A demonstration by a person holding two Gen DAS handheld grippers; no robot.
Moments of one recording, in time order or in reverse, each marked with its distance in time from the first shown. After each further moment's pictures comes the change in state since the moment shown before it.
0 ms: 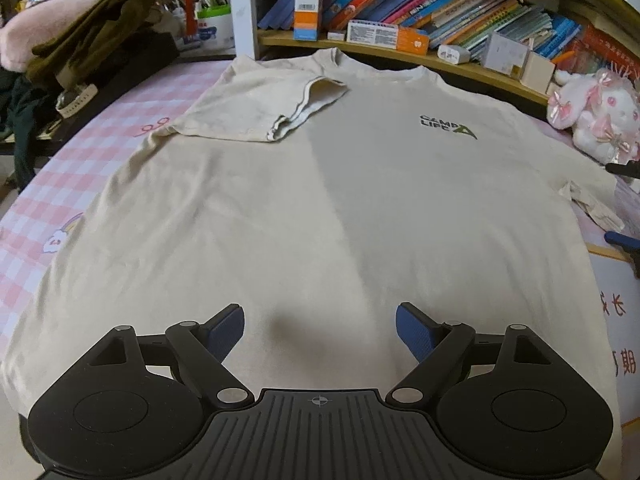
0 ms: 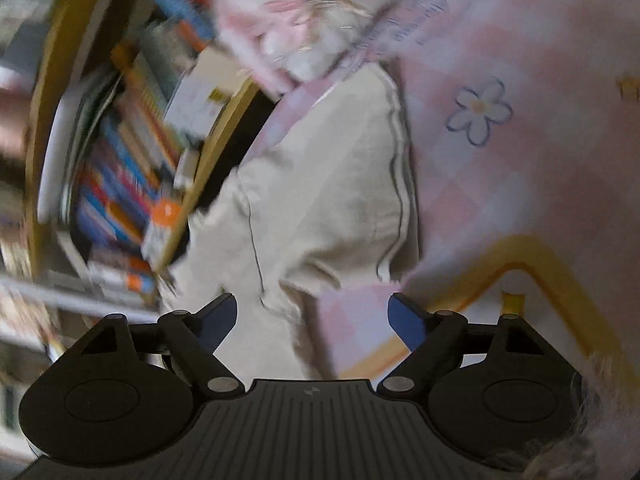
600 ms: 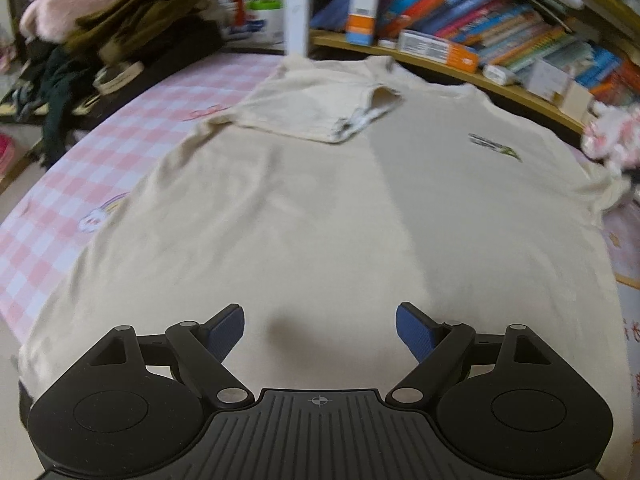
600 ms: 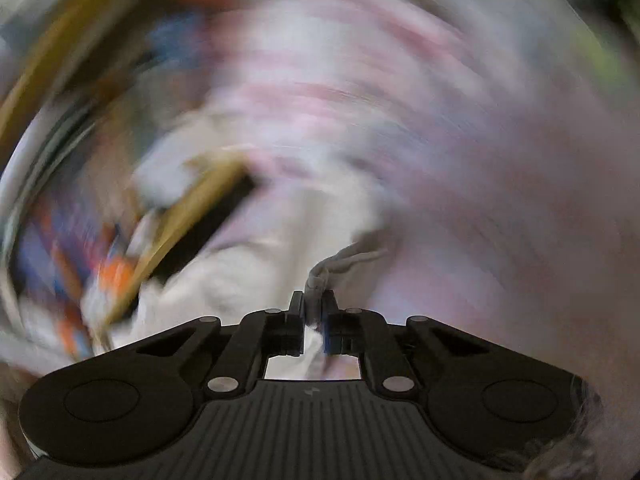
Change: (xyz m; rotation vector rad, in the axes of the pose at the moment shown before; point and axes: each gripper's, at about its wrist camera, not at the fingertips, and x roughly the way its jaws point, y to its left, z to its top) left arm -0.003 0.047 -0.003 -0.113 0.003 0.057; right arm 0.034 0.110 0.002 -0.465 -0.260 -0.280
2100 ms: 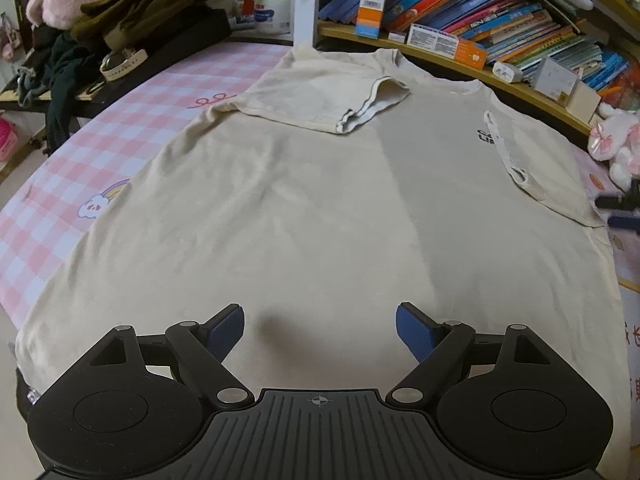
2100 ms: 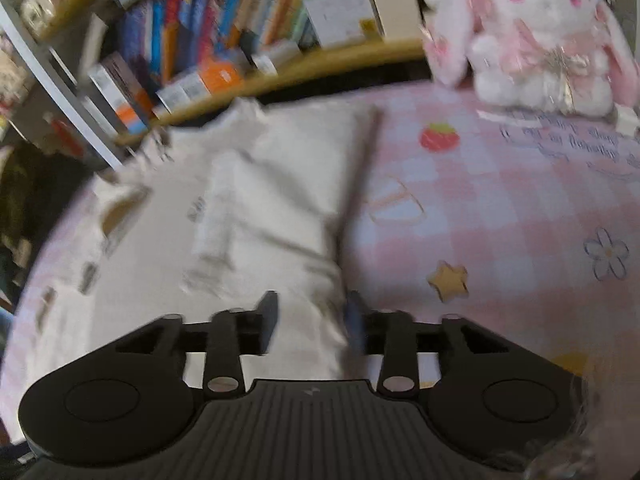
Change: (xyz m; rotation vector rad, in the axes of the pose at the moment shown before) left arm 0.004 -0.008 -0.002 0.012 0.015 -0.016; right arm -0.005 0.026 -0.061 -0.344 0.243 0.179
